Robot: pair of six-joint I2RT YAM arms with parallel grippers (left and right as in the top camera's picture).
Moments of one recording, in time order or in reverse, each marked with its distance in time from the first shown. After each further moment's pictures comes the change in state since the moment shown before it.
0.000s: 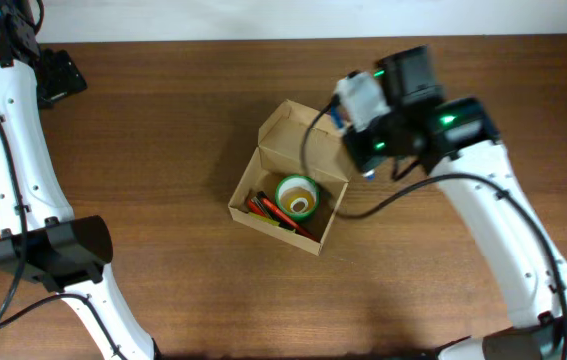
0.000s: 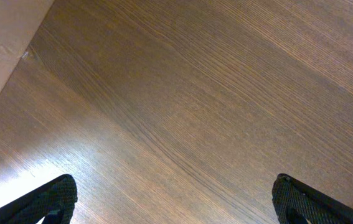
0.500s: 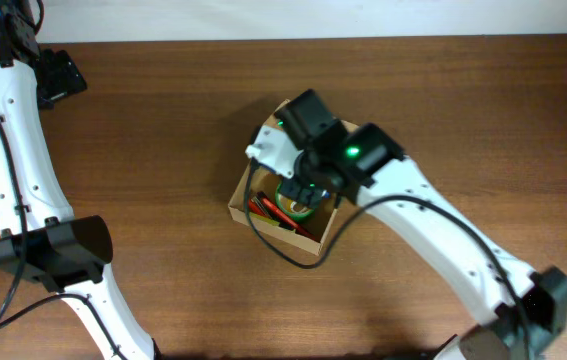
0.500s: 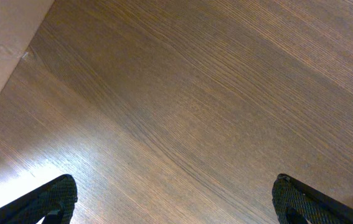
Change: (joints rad) left arm 0.000 0.000 0.000 0.000 0.000 0.000; right arm 0.289 0.111 0.000 0.025 0.121 -0.212
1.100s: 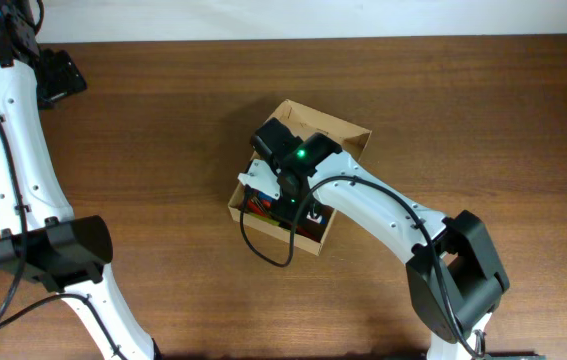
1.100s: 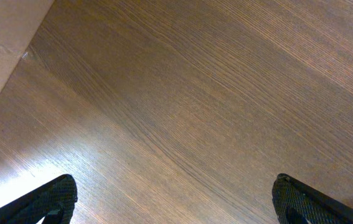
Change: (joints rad) left arm 0.000 0.000 0.000 0.000 0.000 0.000; right arm 0.015 0.228 -0.094 0.043 0.007 0.035
